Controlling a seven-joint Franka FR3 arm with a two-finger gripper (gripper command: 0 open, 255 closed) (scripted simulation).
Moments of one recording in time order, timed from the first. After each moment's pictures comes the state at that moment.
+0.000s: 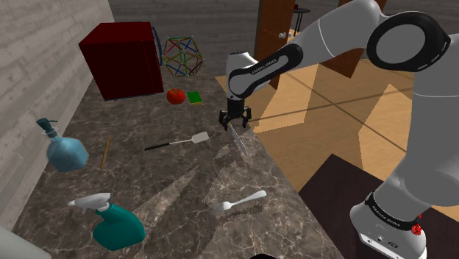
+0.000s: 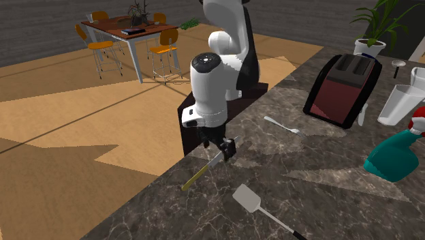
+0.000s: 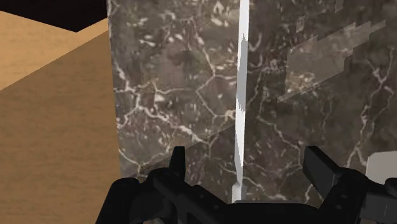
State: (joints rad) arm -0.02 0.44 0.17 -1.82 0.00 2.19 0.56
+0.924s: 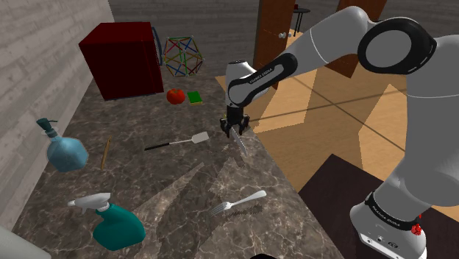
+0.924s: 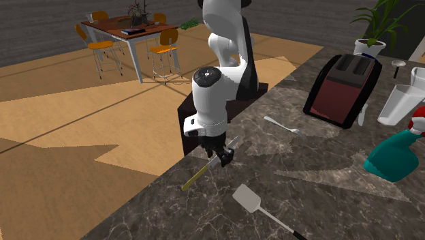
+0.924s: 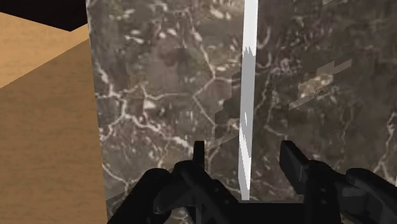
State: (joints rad) arm -0.01 0.50 0.17 -1.83 -0.01 2.26 0.56
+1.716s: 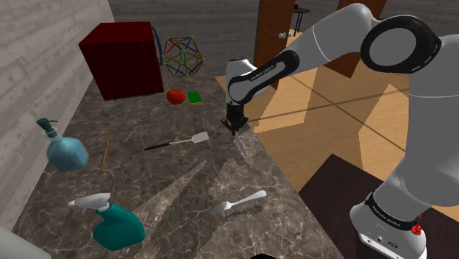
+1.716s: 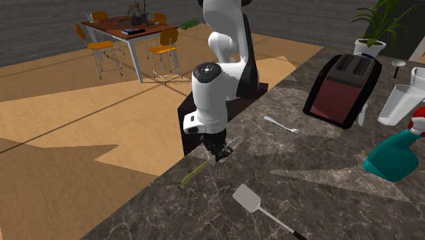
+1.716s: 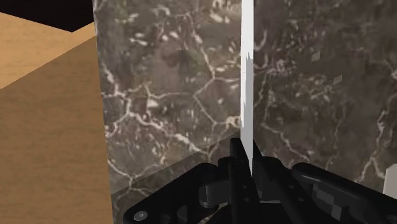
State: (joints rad) arm -0.01 0.48 0.17 -1.84 0.00 2.24 0.56
